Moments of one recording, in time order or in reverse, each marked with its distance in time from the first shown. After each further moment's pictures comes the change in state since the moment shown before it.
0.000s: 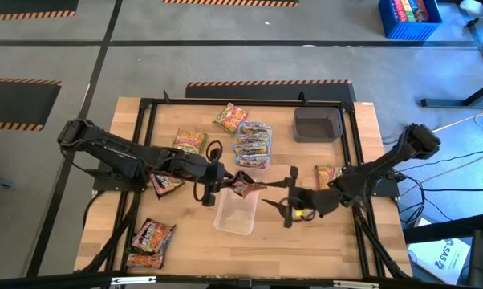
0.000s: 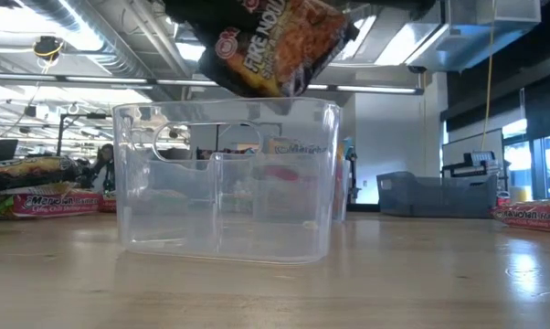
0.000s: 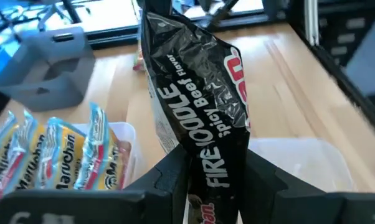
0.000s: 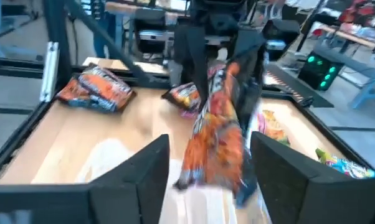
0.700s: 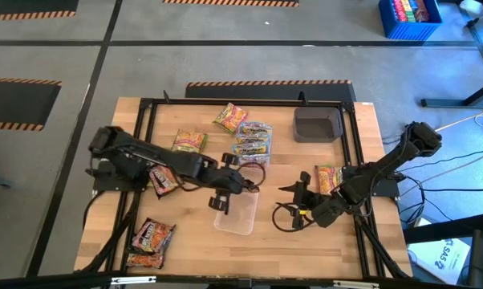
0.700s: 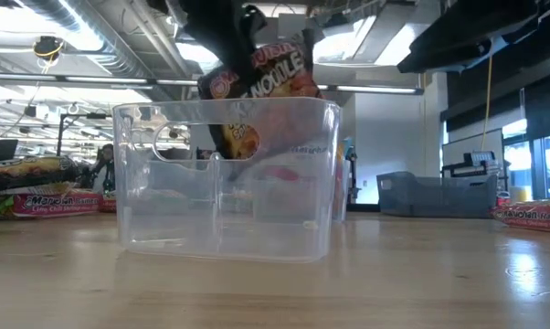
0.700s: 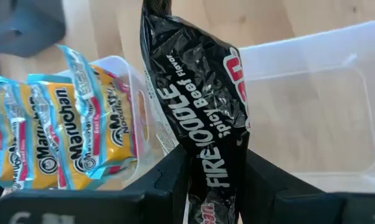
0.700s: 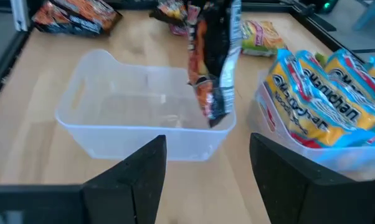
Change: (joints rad) left arm -0.016 0.374 0.511 -0.690 -0.115 0.129; right arm 0.081 -0.040 -0.044 -0.411 0.052 0.403
